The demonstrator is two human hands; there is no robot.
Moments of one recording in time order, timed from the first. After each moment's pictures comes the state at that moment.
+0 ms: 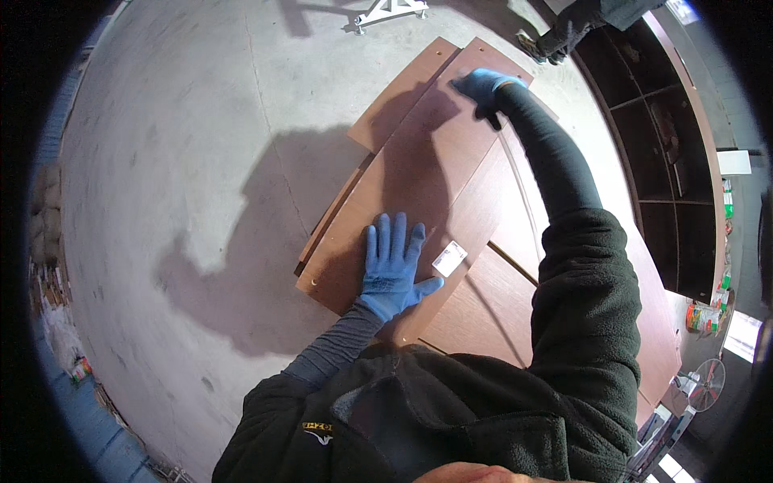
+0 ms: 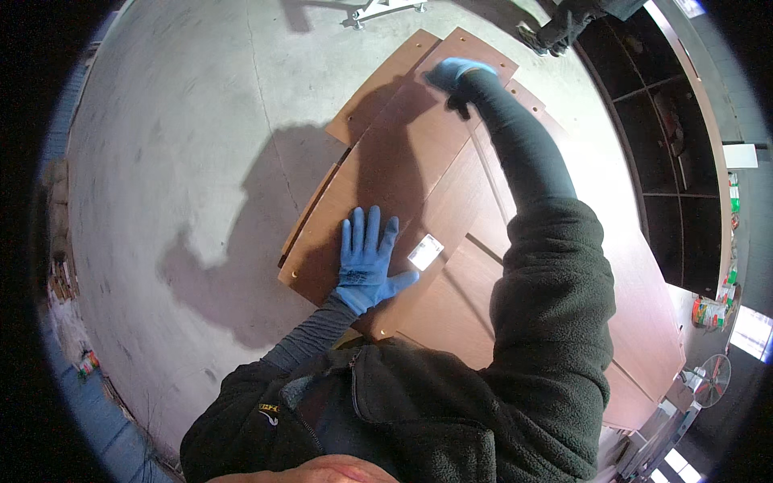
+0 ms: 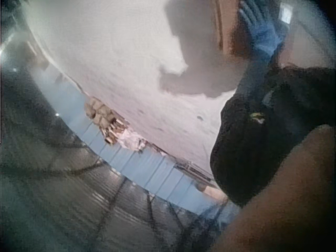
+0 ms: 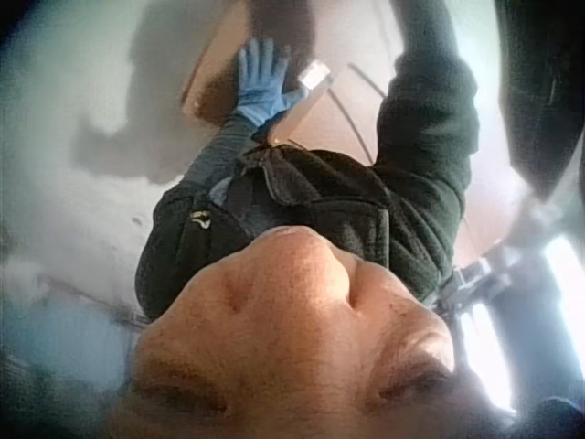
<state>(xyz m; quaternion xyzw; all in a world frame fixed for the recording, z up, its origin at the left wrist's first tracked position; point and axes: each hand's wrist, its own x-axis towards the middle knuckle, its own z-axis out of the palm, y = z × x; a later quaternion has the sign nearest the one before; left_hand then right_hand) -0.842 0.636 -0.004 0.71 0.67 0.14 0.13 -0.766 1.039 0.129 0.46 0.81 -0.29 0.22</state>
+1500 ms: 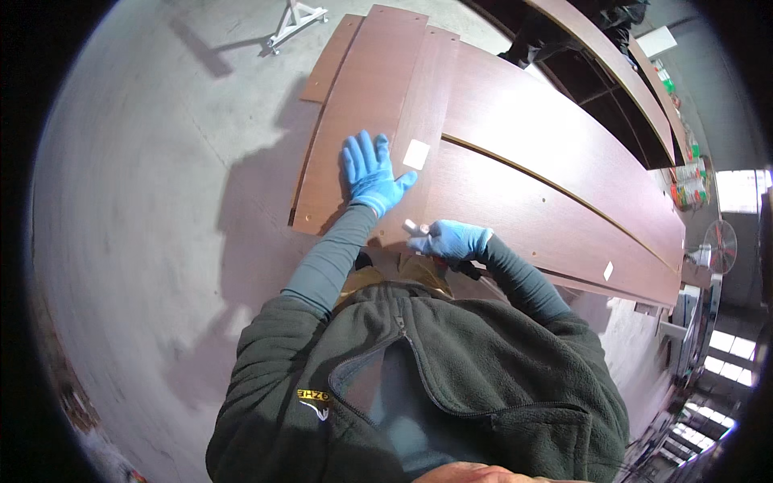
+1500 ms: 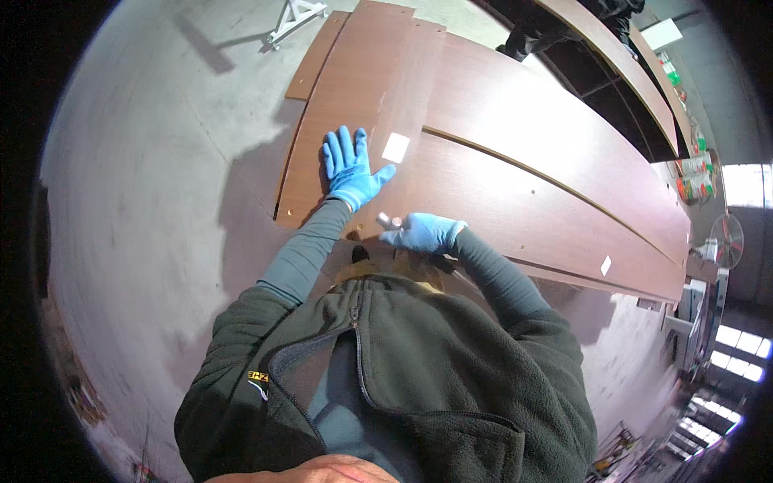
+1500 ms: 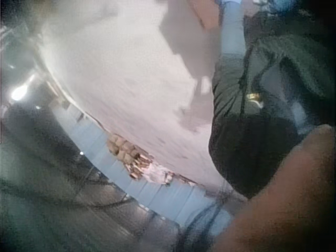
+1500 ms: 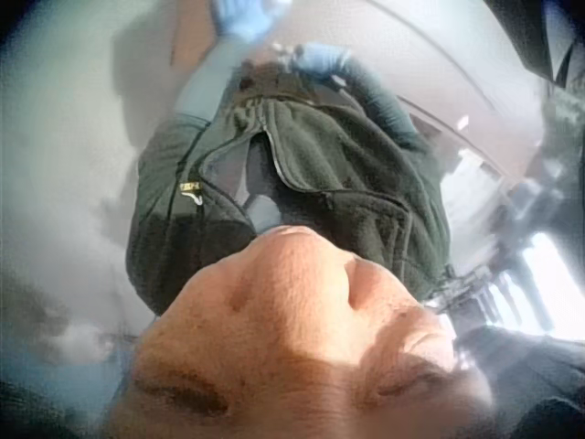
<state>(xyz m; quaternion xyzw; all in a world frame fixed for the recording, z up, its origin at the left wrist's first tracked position) -0.839 0.636 0.025 0.72 0.67 0.06 0.16 -0.648 0.569 0.125 0.51 0.61 -0.58 0.20</state>
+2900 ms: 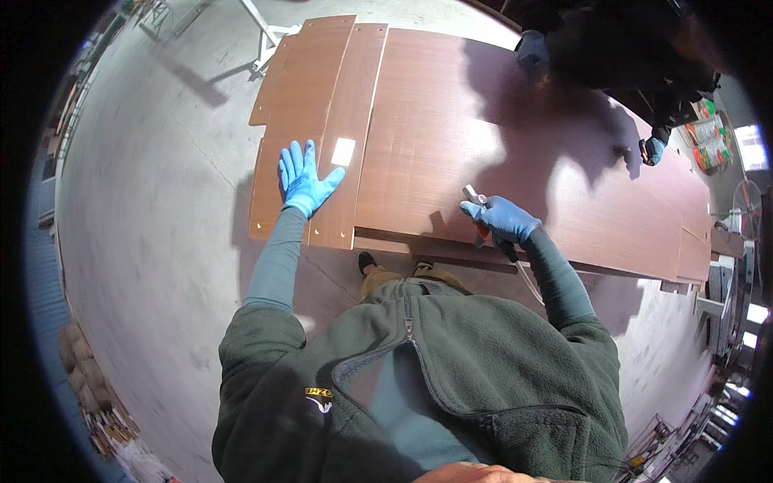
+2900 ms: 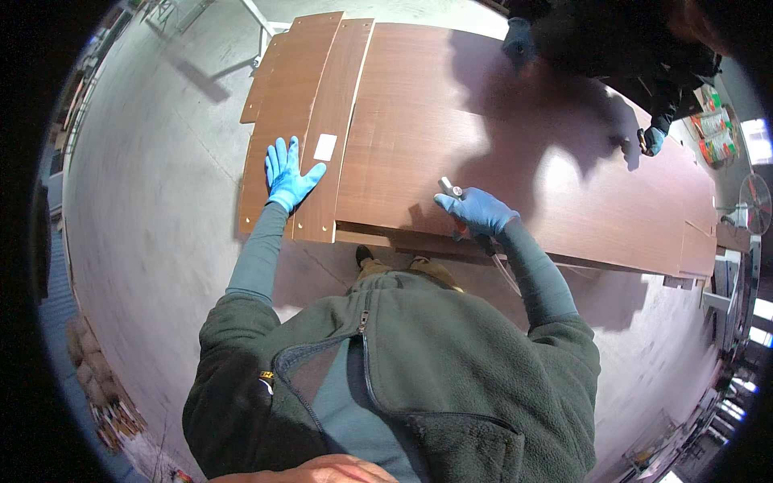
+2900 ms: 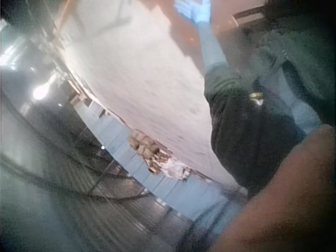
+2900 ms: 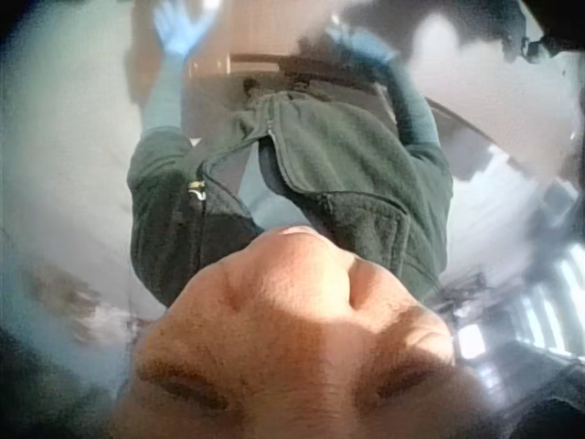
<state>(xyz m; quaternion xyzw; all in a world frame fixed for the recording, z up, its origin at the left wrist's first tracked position) -0.836 0.638 0.020 0.71 0.70 0.02 0.10 -0.410 0.537 0.131 0.65 0.50 -0.57 0.03</state>
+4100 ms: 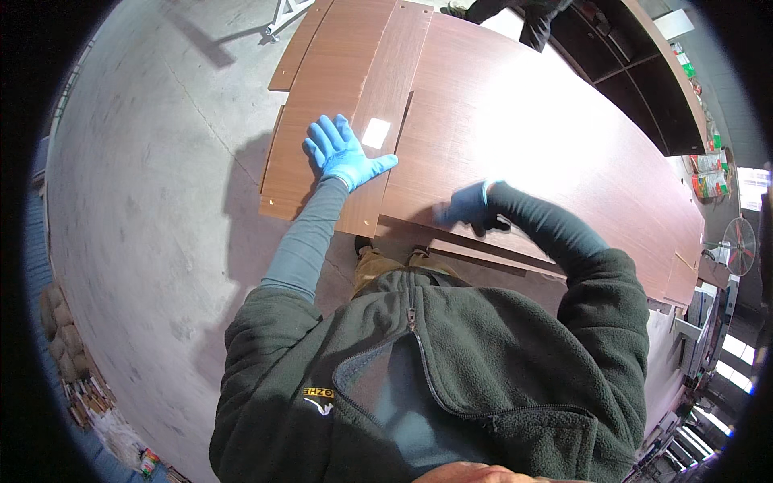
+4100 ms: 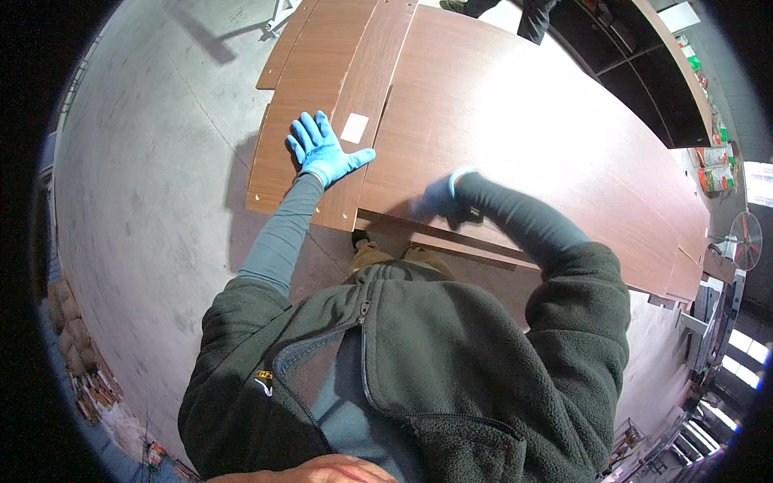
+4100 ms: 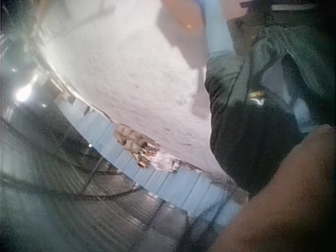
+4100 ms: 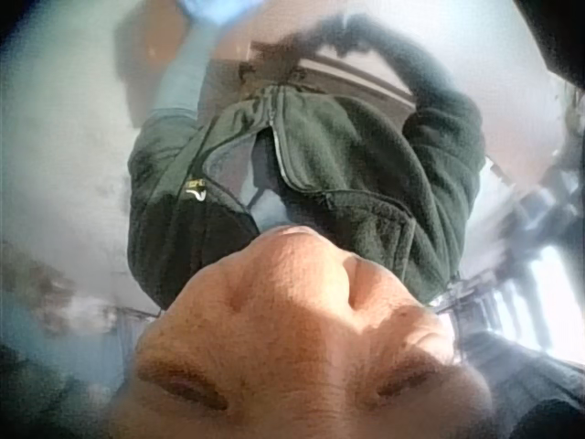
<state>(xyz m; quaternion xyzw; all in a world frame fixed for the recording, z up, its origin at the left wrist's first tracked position) -0.800 0.649 0.066 0.64 0.74 -0.09 0.20 -0.536 0.631 0.094 0.28 0.69 -0.43 0.50</state>
